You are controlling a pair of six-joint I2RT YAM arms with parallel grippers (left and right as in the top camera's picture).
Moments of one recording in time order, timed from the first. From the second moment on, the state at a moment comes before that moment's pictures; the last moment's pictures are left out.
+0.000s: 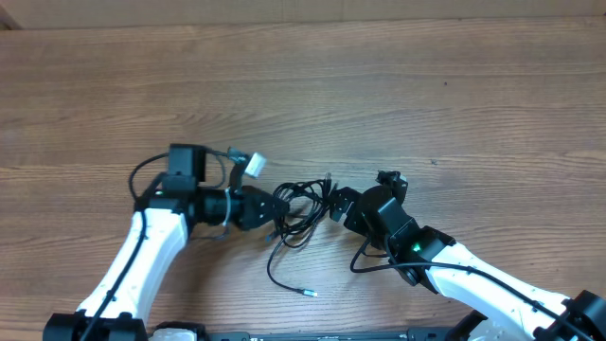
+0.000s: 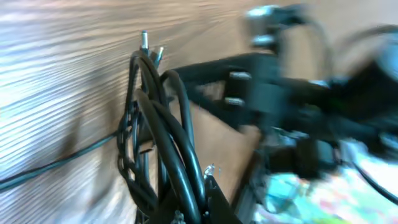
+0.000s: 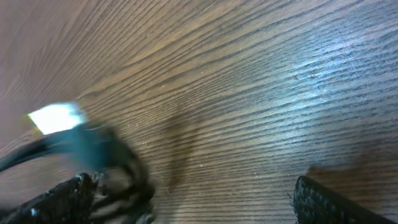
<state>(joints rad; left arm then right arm) -0.10 1.37 0.75 -0.55 1.02 0.02 0.69 1.33 0.51 -0.03 0.13 1.07</state>
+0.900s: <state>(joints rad) -0.43 1.37 0.75 -0.40 0.52 -0.50 0.69 1.33 0.51 -0.03 0.13 1.07</state>
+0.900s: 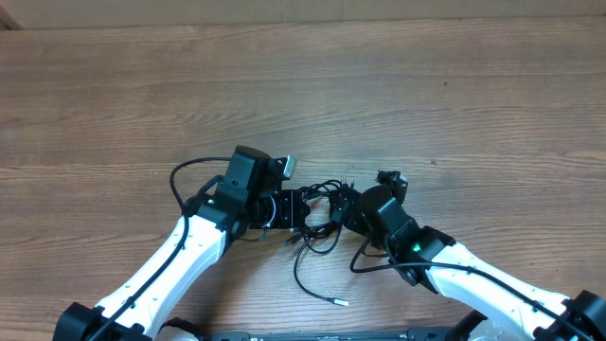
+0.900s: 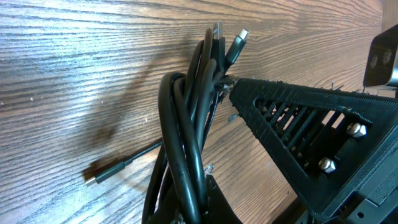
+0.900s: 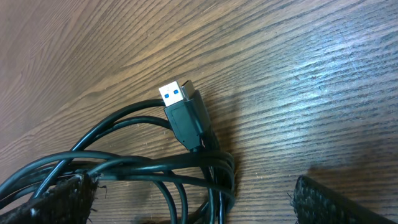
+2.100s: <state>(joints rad) -0.43 1.37 0.75 -0.48 0.45 -0.50 0.69 1.33 0.51 -0.03 0.13 1.07</state>
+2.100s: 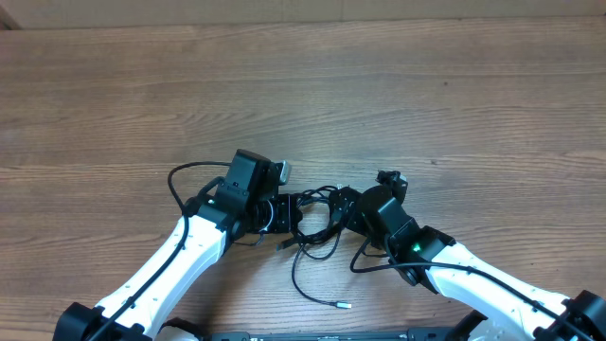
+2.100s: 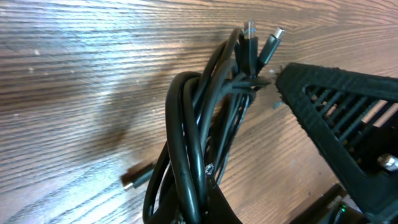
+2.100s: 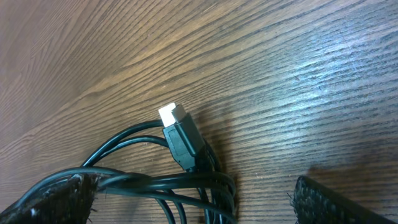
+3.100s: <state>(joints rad) -0.43 1.37 0.75 -0.54 0.24 -0.84 0.69 1.33 0.51 -0.05 -0.12 1.04</state>
